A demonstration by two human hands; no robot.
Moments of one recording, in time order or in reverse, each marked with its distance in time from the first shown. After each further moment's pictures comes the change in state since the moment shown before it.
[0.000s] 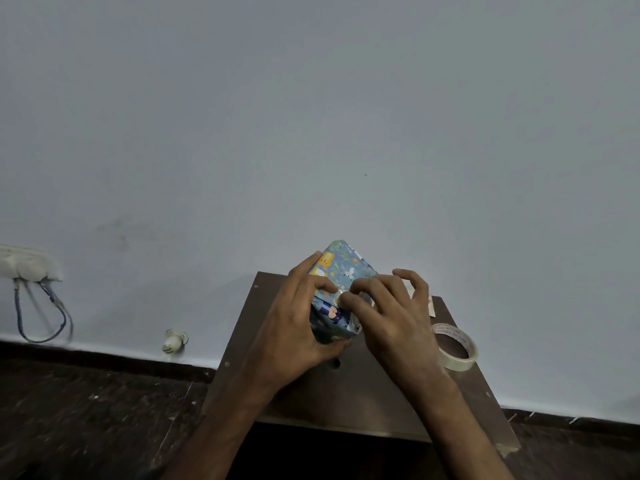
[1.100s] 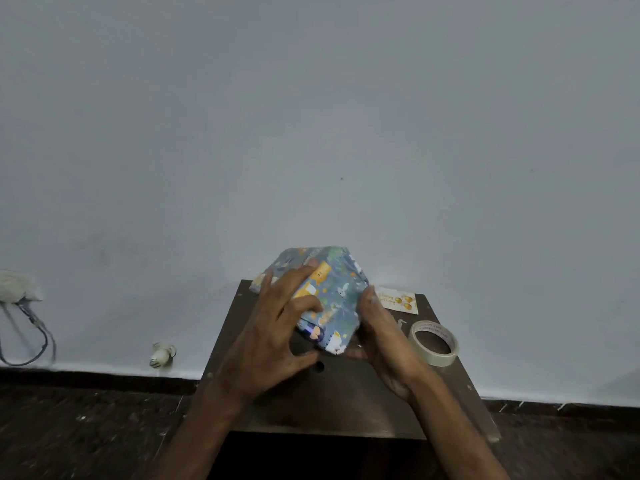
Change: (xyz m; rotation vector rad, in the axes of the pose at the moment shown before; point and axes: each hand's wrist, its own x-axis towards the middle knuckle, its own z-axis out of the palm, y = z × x) left_hand 0.001 -0.010 0.007 0.121 -0.039 0.270; right_hand -0.022 0.008 0.004 1.685 -0.368 1.252
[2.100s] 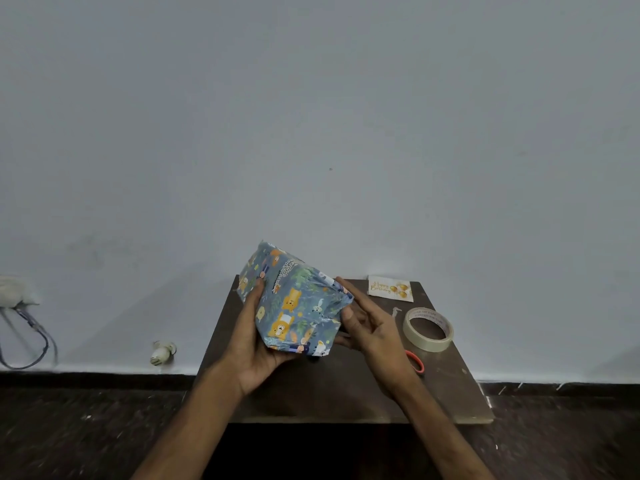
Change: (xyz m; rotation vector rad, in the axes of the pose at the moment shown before) left_hand -0.002 -0.001 0.014 -1.582 0.137 -1.386; right_hand -0.007 0.030 -0.012 -0.158 0.090 -0.186
